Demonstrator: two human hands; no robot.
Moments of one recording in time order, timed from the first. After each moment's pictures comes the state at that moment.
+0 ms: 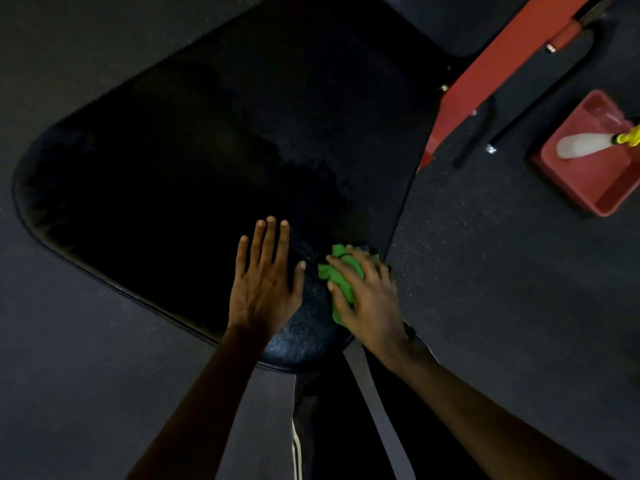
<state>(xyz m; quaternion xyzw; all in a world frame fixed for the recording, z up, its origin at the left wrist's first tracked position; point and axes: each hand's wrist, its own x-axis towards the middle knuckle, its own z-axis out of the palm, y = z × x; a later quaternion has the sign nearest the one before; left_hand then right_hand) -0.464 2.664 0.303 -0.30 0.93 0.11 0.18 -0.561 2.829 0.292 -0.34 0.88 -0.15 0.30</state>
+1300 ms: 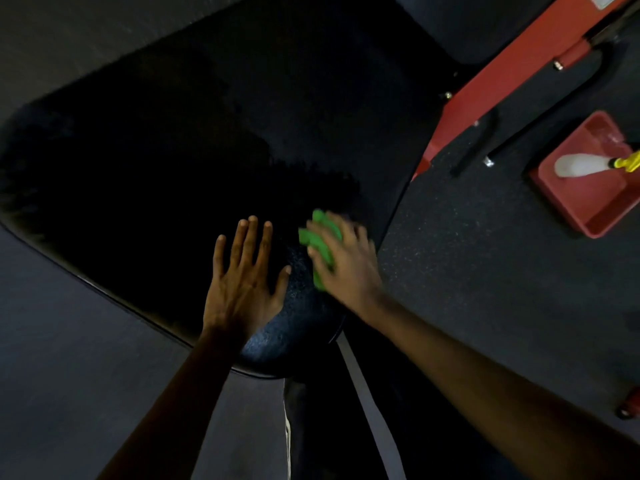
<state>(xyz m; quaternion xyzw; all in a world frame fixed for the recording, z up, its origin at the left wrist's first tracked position) -0.471 2.666 0.303 -0.32 0.92 0.10 0.20 -0.621 2.790 0.262 -0.40 0.85 -0.14 0.31</state>
